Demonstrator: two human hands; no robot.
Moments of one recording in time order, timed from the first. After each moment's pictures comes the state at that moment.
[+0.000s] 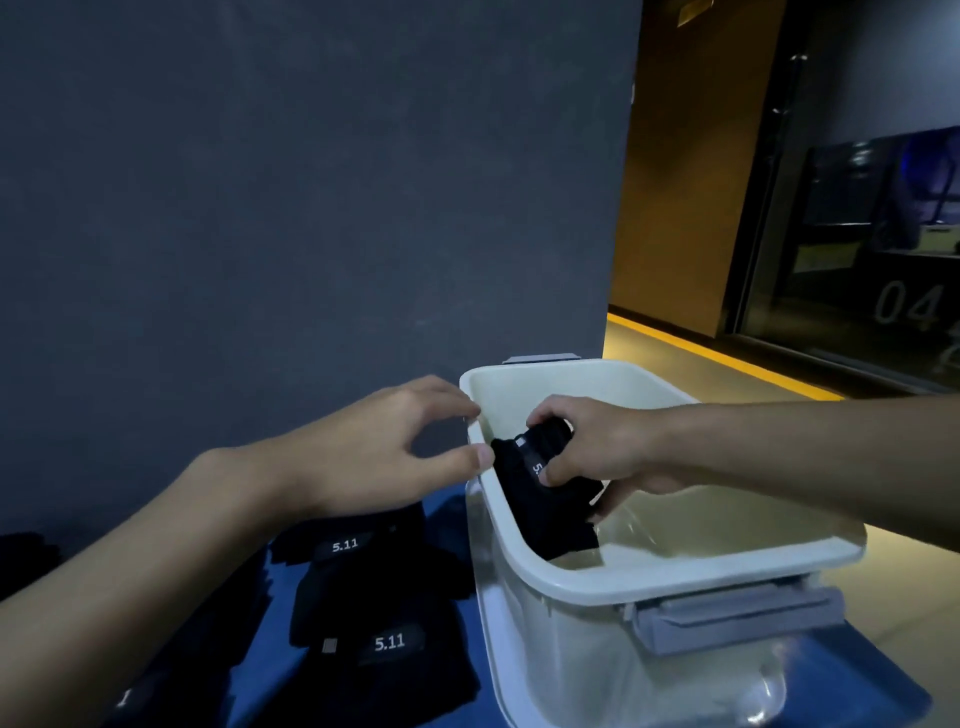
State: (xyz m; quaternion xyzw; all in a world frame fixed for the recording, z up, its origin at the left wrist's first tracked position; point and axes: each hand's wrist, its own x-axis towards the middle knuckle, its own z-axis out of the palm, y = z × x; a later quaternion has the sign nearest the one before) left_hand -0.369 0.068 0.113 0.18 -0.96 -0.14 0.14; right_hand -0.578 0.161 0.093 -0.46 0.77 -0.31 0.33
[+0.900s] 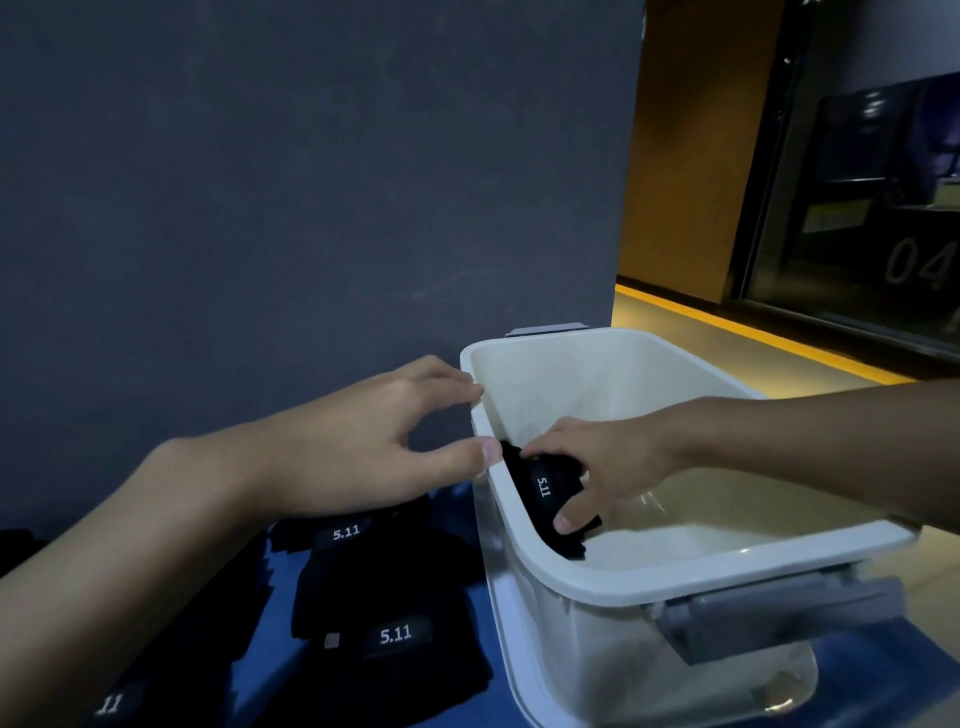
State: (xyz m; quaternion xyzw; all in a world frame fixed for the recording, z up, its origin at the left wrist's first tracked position) left_hand -0.363 0.063 0.114 0.16 -0.97 -0.16 0.11; right_hand -0.614 0.135 0.059 -0.66 0.72 0.02 0.22
